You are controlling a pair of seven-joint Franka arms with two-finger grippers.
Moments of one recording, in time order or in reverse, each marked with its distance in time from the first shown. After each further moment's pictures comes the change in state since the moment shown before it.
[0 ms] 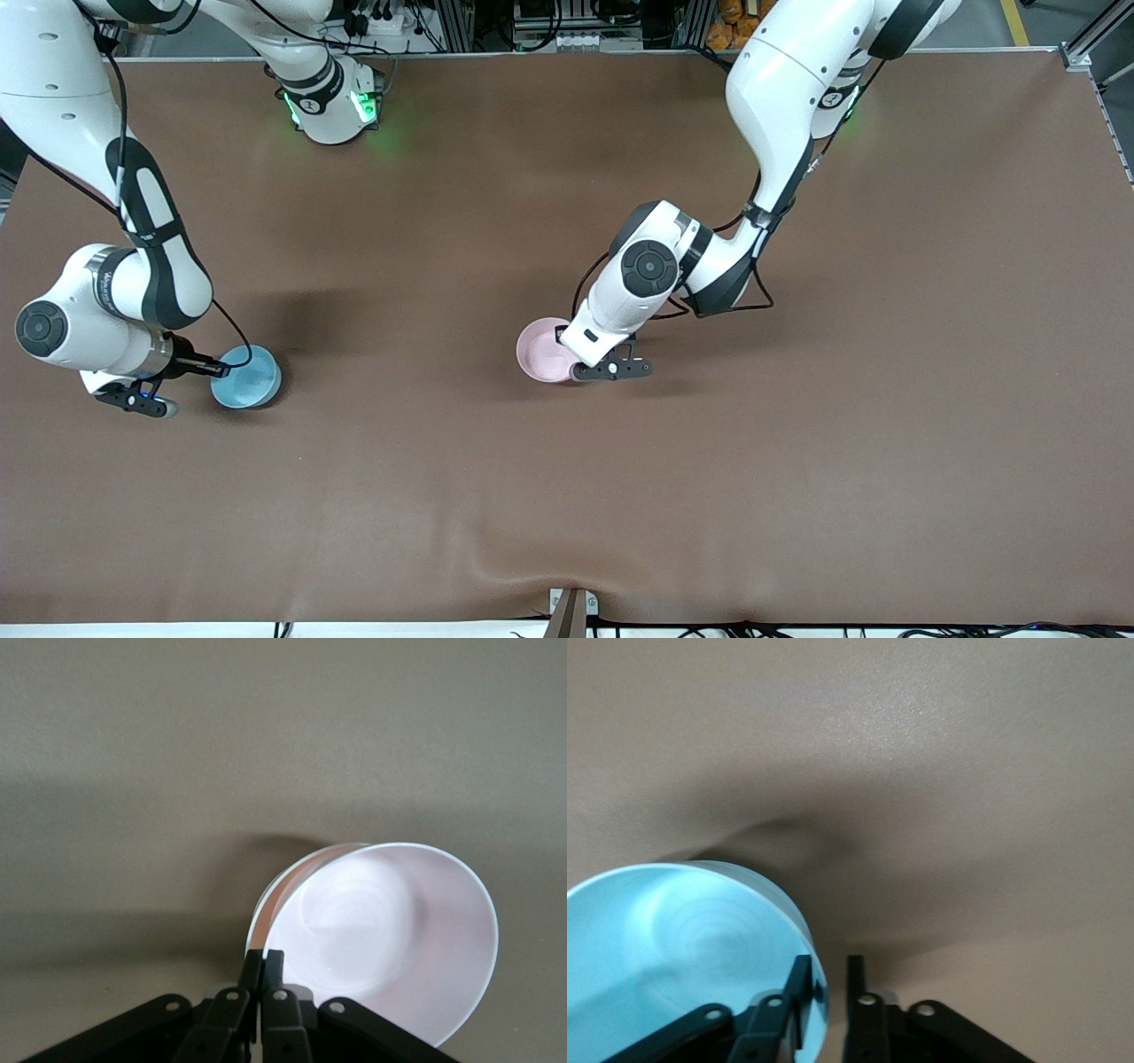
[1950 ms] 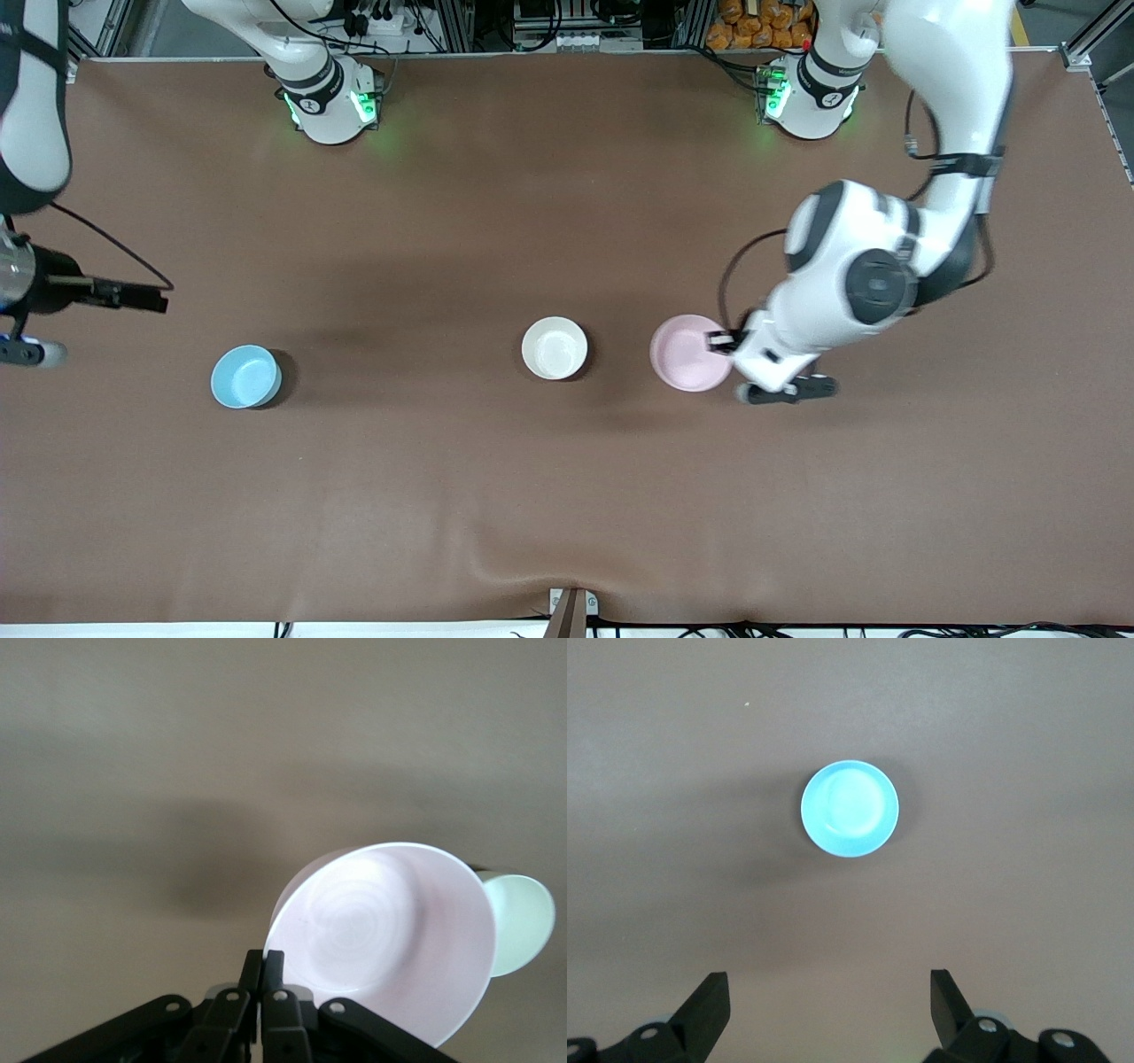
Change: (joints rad) left arm 0.266 -0.272 -0.001 -0.063 0.026 -0.386 0.153; right arm 0.114 -0.286 0.002 0.373 -0.055 -0.736 -0.012
